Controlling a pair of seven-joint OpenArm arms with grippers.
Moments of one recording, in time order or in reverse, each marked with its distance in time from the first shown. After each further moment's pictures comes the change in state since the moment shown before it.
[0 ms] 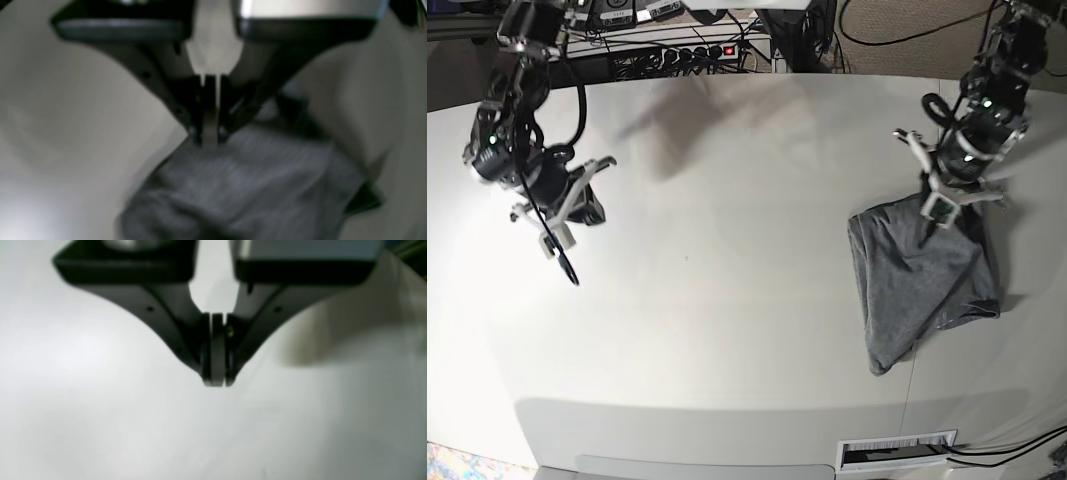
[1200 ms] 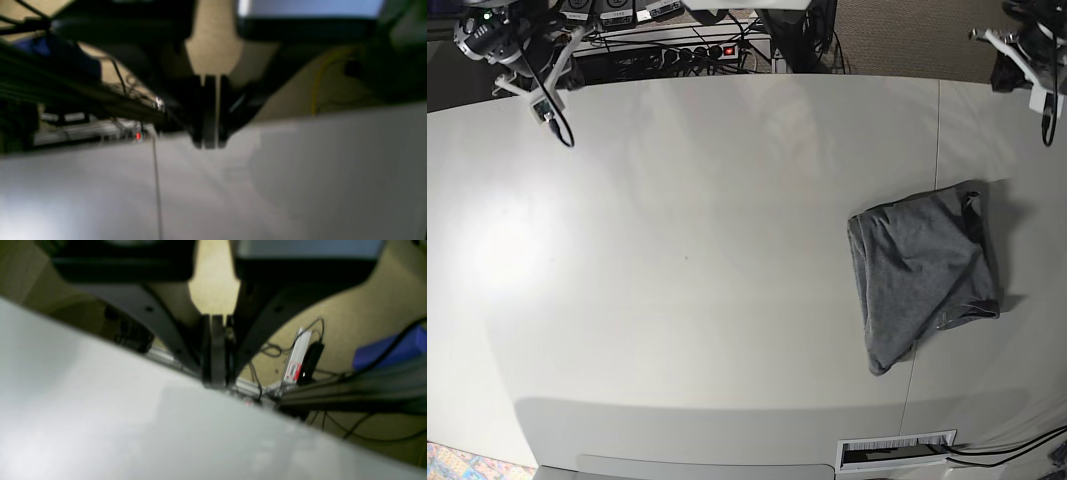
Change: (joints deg) left arm 35.4 11.6 -39.6 3.0 -25.6 -18.2 4.4; right arm -36.2 0.0 10.2 13.4 -1.1 0.0 4.5
